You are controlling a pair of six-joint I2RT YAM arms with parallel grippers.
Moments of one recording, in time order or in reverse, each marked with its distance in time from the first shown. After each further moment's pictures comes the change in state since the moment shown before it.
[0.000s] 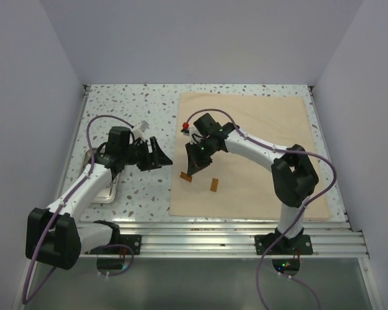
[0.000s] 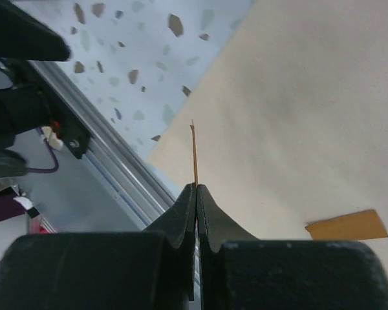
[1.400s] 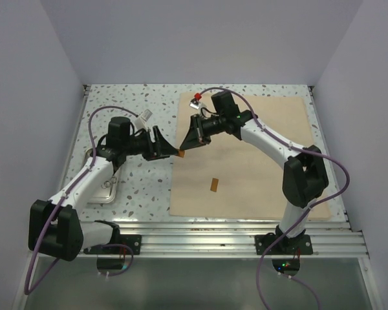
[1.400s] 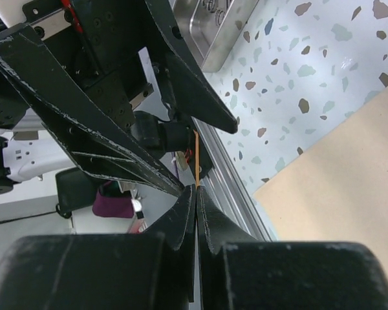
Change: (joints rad) left arm 0.000 0.068 0.079 0.152 0.164 -0.092; right arm -0.151 -0.060 0.084 0.272 -0.418 0.261
